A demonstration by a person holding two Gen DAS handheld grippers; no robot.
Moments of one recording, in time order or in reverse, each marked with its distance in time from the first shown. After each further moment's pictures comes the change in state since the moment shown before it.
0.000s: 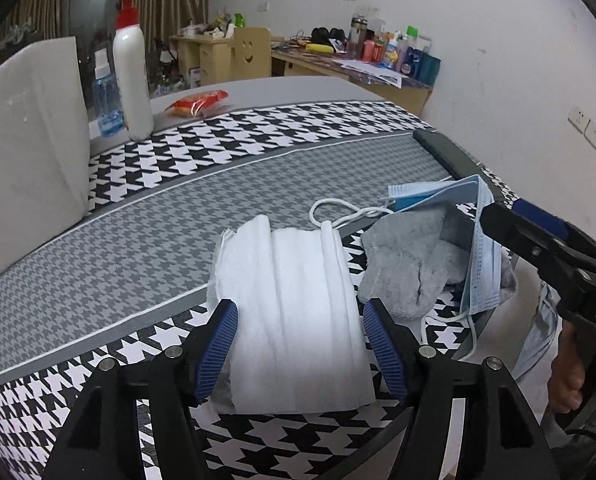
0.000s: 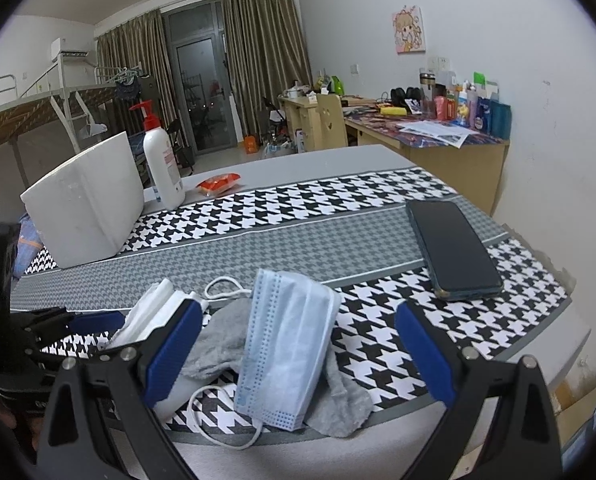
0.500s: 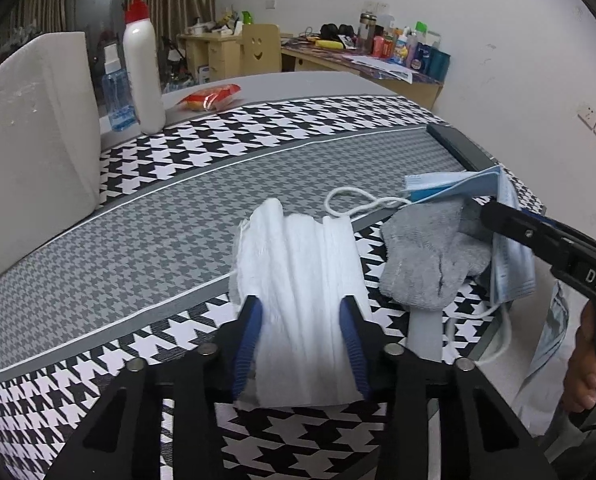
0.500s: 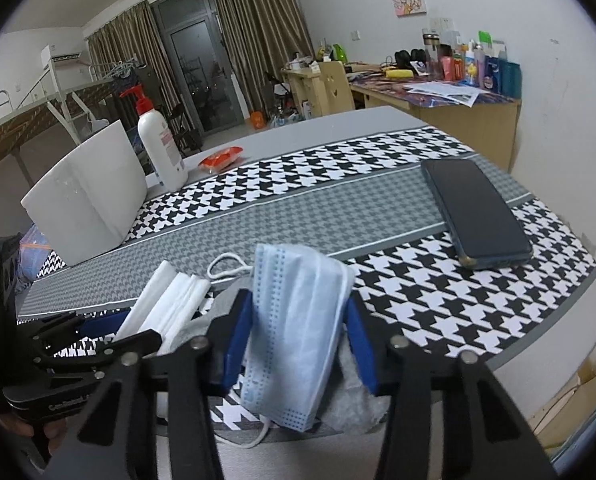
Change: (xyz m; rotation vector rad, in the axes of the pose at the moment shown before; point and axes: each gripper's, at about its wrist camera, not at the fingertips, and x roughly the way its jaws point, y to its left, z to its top) left arm 0.001 0.005 -0.006 0.003 0.006 0.055; right arm 0.015 -0.006 -0.004 0.063 0.100 0.061
